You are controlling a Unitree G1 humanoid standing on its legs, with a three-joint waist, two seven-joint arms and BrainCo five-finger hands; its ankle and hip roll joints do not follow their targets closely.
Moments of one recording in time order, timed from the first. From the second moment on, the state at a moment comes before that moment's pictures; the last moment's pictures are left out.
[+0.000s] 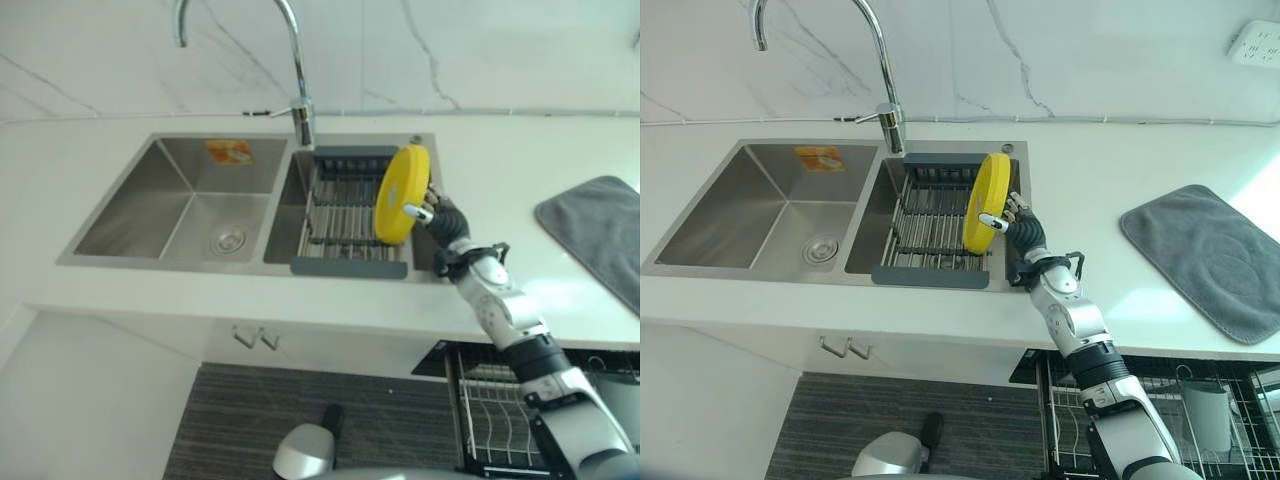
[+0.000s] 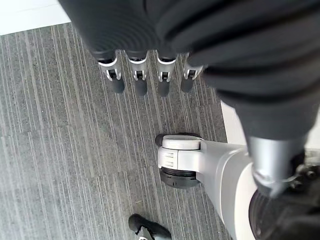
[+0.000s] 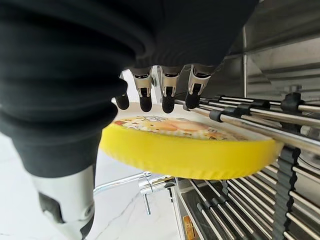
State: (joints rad) left arm 0.22 0.31 -0.36 1.02 -0.16 0.04 -0.08; right arm -0.51 -0.37 0.22 0.27 0.61 0.08 -0.02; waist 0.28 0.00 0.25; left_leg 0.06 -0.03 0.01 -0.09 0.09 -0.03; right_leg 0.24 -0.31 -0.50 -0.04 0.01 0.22
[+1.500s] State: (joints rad) left arm 0.18 0.29 -0.40 1.02 -0.20 0.05 -0.07; right arm -0.64 -0.36 0.23 0.39 0.56 0.10 -0.21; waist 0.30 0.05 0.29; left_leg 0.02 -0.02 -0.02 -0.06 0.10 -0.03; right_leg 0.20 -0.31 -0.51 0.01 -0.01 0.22
